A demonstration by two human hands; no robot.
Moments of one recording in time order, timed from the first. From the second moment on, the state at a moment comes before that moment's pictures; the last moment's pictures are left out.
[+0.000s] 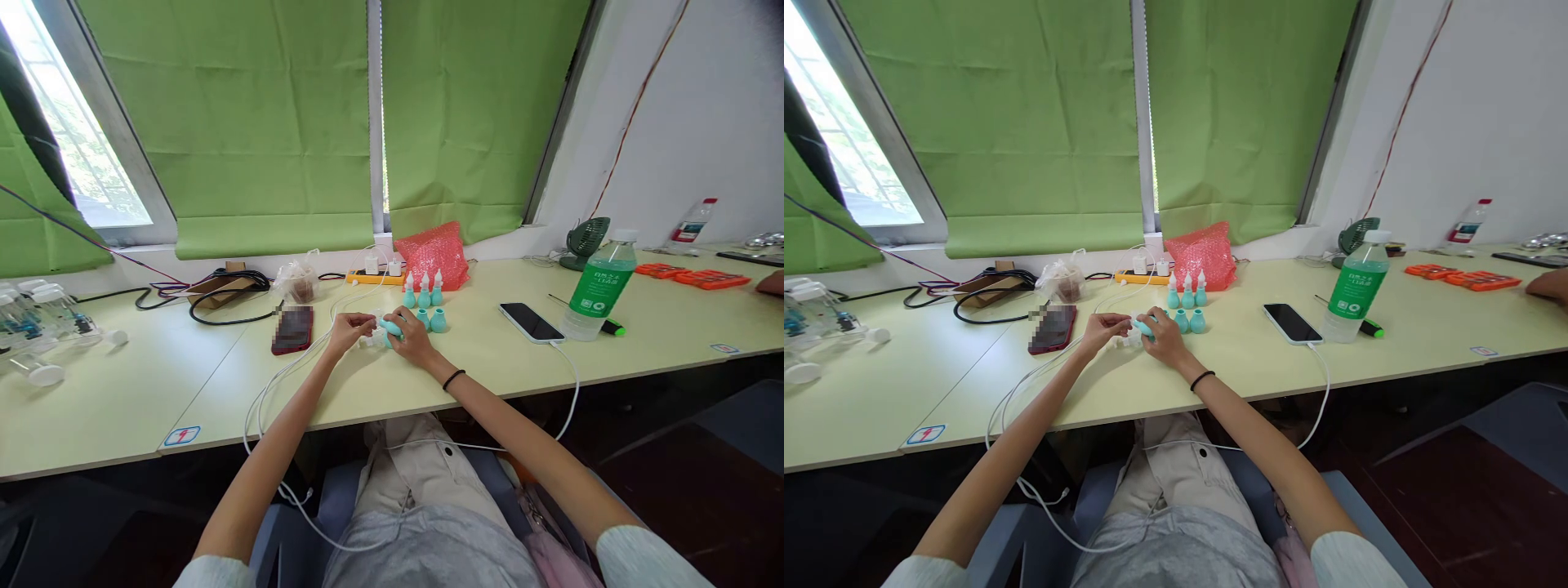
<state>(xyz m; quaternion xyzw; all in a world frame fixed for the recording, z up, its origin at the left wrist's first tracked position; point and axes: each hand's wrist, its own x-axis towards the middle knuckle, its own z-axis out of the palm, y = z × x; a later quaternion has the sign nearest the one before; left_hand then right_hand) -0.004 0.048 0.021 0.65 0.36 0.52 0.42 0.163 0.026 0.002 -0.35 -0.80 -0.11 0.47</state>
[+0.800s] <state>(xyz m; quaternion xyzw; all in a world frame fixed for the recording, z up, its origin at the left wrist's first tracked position) 0.002 0.043 0.017 0.68 0.40 0.55 0.28 0.161 0.026 0.004 -0.37 -0.79 -0.11 0.48</state>
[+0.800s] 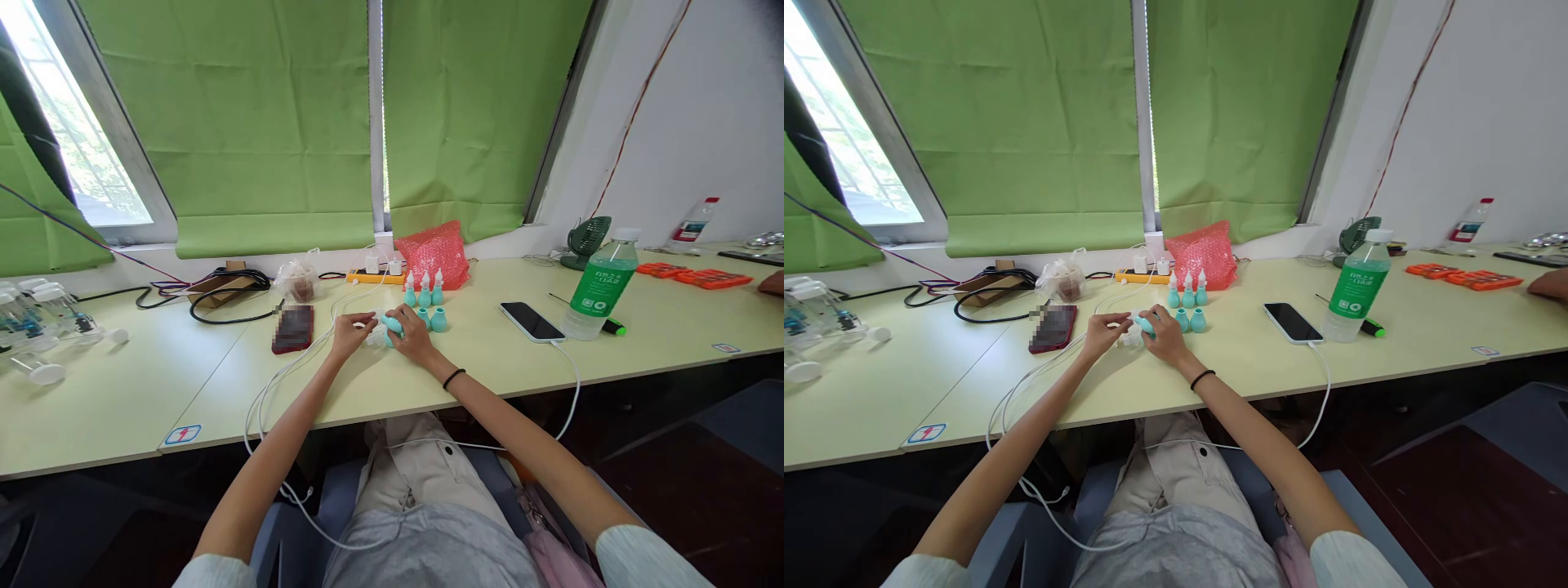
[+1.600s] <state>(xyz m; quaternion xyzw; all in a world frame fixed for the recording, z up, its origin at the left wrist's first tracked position) 0.003 0.045 0.016 0.73 0.40 0.51 0.23 0.162 0.027 0.002 -0.35 -0.80 -0.12 0.47</state>
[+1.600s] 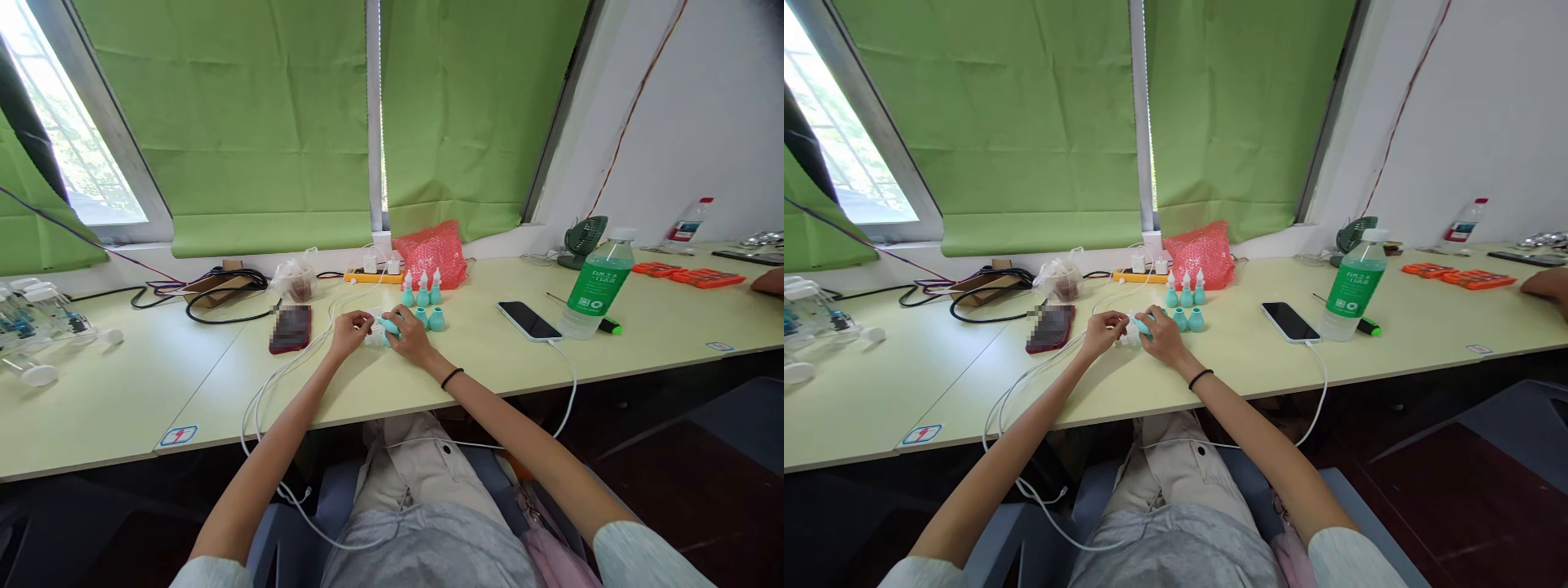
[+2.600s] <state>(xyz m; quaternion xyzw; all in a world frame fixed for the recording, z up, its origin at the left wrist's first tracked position) 0.002 0.052 0.017 0.59 0.34 0.55 0.47 0.160 0.026 0.005 -0.36 -0.79 -0.12 0.49</state>
